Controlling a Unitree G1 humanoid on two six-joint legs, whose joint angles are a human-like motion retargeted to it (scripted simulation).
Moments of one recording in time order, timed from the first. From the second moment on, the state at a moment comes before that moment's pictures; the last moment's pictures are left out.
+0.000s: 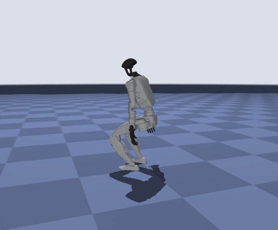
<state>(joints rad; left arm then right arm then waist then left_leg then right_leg) -0.17 0.32 -0.69 1.17 0.50 -0.05 -0.06 -0.24 -0.32 0.44 1.33 -0.16 -0.06 0.02 -0.02 -0.03 0.31 -1.24 0.11 0.12 1.71 -0.65 0.15 -1.27 -0.17 -0.08 1.66 -0.44 -0.07</state>
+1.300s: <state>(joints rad) -0.18 0.33 -0.64 1.11 0.52 -0.04 -0.06 -0.25 -0.38 0.45 1.23 -0.29 -0.03 0.06 -0.05 -0.01 0.27 -1.21 0.10 0.13 1.81 -0.61 0.15 -1.25 -0.19 -0.05 1.78 -0.40 -0.05</state>
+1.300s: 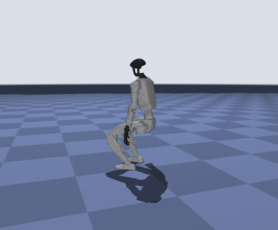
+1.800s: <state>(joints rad) -0.16 0.34 -0.61 1.13 0.51 -0.05 -0.07 -0.25 -0.37 0.46 1.20 -0.28 -0.05 0.11 -0.07 -0.01 0.25 -1.17 0.09 0.11 1.82 -0.59 0.15 -1.21 -0.18 -0.04 1.78 -0.39 -0.05</state>
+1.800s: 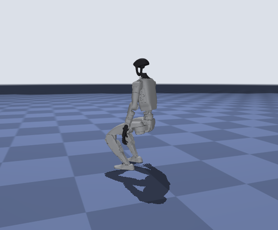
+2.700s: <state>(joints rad) -0.17 0.33 -0.62 1.18 0.44 -0.08 -0.09 -0.22 -0.33 0.48 1.25 -0.24 -0.05 0.14 -0.06 -0.02 0.31 -1.12 0.06 0.08 1.79 -0.57 0.06 -1.15 -0.17 0.00 1.78 -0.48 -0.07</state>
